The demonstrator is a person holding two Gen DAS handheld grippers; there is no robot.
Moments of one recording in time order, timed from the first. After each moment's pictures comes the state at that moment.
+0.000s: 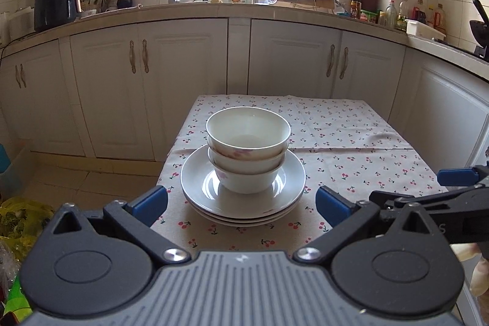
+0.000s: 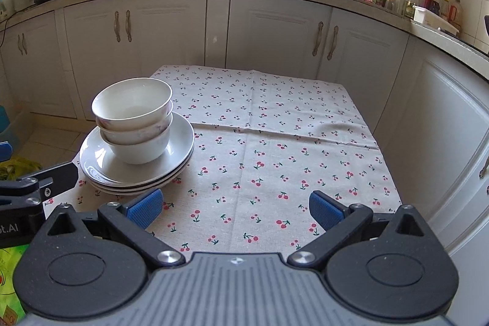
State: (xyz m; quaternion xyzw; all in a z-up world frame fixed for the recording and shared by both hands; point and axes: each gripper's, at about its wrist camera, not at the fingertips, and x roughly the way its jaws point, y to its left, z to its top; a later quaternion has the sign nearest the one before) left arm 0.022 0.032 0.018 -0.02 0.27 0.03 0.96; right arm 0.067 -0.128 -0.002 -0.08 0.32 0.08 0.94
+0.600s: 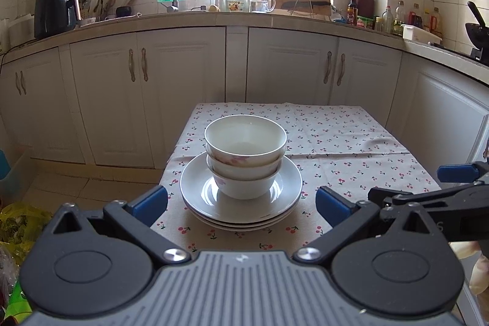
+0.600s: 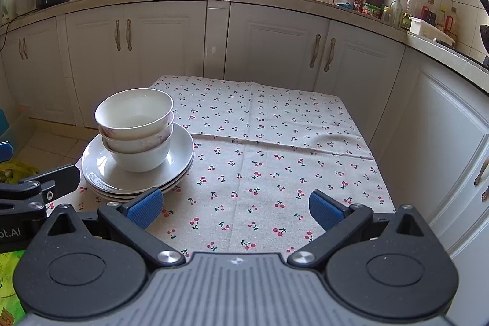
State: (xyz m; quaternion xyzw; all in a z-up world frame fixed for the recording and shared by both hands) left arm 0.014 0.030 0.023 -0.02 0.26 0.03 0.97; right arm 0.058 -0.127 0.005 -0.09 0.30 0.07 0.95
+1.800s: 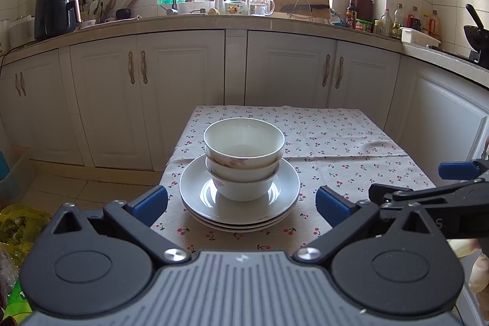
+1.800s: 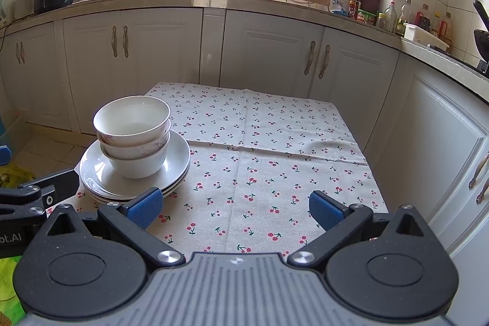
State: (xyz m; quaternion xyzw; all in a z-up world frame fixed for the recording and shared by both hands) left arm 0.010 0.029 0.026 -0.02 0.25 0.02 0.97; right arm 0.053 -0.127 0.008 -0.09 0.29 0.06 0.95
